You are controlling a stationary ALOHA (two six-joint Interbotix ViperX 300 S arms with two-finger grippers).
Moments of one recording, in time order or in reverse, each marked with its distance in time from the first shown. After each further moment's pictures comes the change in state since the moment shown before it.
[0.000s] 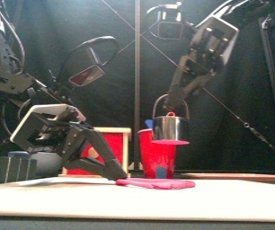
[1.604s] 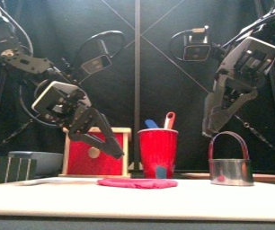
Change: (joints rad) left arm 0.147 -0.155 -0.072 0.026 0.341 0.137; right arm 0.003 -0.015 0.084 0.051 -0.038 0.000
